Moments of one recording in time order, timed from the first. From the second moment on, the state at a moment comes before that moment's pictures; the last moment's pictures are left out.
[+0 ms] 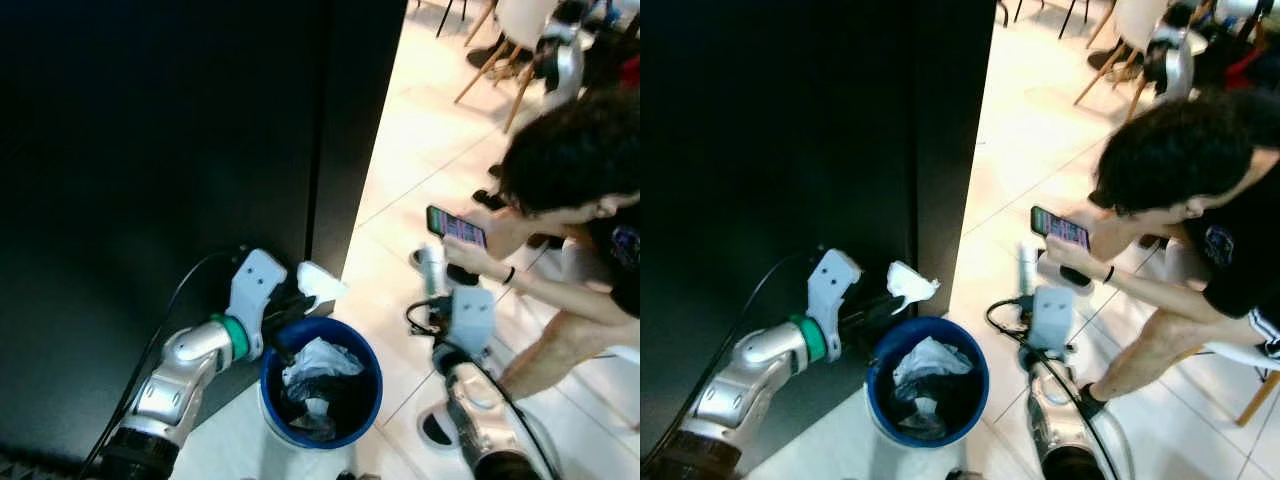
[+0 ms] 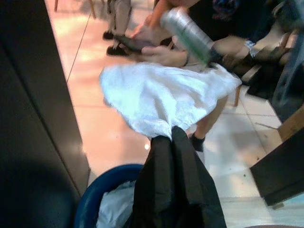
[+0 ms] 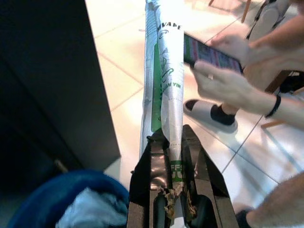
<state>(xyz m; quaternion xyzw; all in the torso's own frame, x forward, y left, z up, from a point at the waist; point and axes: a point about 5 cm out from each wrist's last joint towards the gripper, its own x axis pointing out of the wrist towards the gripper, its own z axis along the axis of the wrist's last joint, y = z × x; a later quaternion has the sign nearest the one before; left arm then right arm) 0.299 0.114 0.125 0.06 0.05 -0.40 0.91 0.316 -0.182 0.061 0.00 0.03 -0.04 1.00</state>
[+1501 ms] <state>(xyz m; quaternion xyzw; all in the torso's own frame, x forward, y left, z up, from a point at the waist) 0.299 0.080 0.057 0.05 0.24 -0.50 0.83 0.302 -0.182 0.090 0.08 -0.08 -0.03 0.99</state>
